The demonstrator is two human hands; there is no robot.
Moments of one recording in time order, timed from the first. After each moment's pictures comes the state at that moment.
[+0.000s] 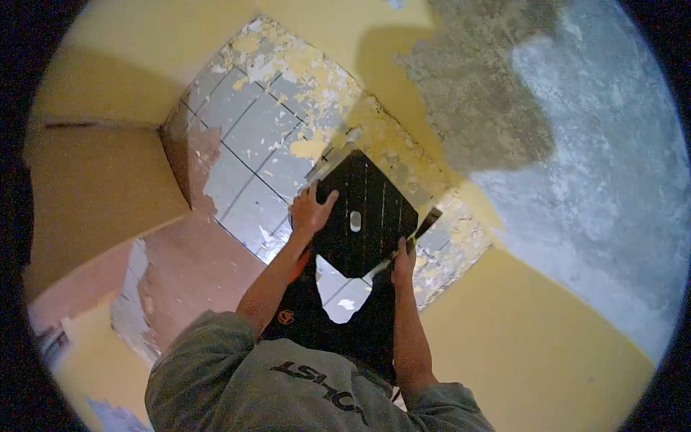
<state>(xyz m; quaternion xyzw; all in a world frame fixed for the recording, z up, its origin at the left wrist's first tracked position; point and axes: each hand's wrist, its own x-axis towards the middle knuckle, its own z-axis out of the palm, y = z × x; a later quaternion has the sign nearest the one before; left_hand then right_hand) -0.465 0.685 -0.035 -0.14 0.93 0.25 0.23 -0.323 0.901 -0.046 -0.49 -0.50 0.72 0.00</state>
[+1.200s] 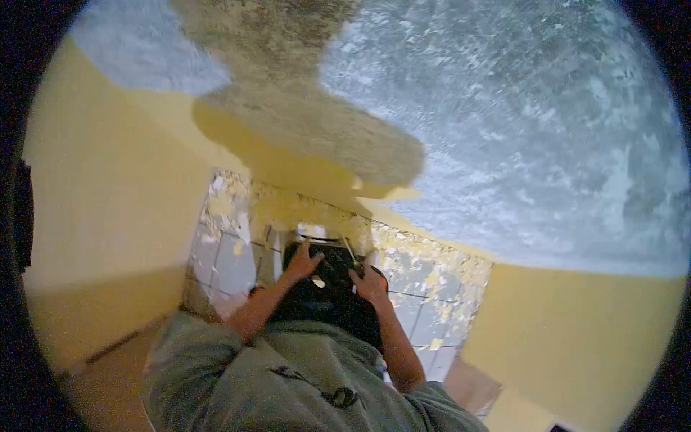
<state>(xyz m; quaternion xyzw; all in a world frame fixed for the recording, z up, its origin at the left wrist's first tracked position) -0.877 0.576 -0.054 0.20 0.84 0.38 0.32 -0.727 0.743 0.035 -0.34 -0.85 0.40 -0.12</state>
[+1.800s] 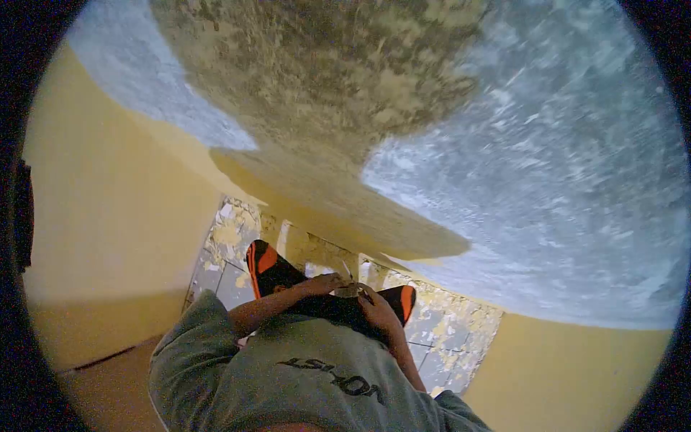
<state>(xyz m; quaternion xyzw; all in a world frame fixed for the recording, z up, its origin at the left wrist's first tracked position) -0.981 0.657 -0.055 0.34 0.71 0.32 0.53 -0.825 0.806 0.029 -0.26 -0.77 0.57 -0.16</state>
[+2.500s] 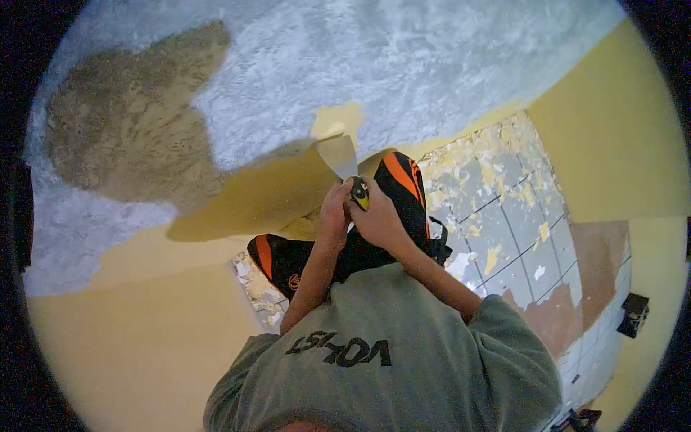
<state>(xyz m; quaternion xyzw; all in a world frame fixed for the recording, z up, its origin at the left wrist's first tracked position) -0.887 0.730 0.036 0.17 0.55 0.57 0.59 -0.784 0.764 0.049 -0.46 -0.66 0.54 0.24</state>
